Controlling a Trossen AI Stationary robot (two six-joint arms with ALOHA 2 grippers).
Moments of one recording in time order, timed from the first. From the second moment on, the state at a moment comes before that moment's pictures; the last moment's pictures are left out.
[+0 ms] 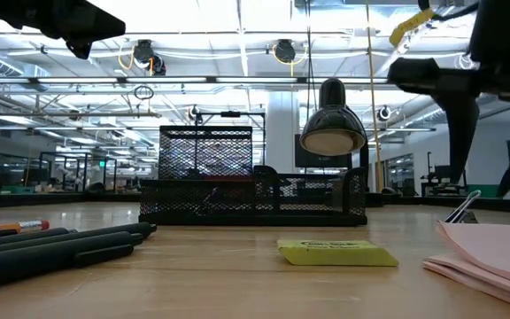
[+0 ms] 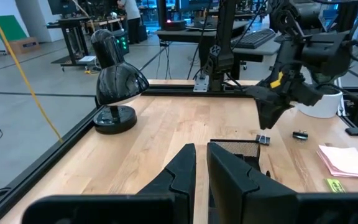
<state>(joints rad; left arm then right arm) -0.27 0.49 0.43 -0.09 -0.41 -0.03 0.61 1.69 1.00 -0.76 0.31 -0.20</state>
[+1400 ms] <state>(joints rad) -0.27 0.49 0.43 -0.08 -0.41 -0.04 0.60 1.69 1.17 -0.64 0.47 -0.08</state>
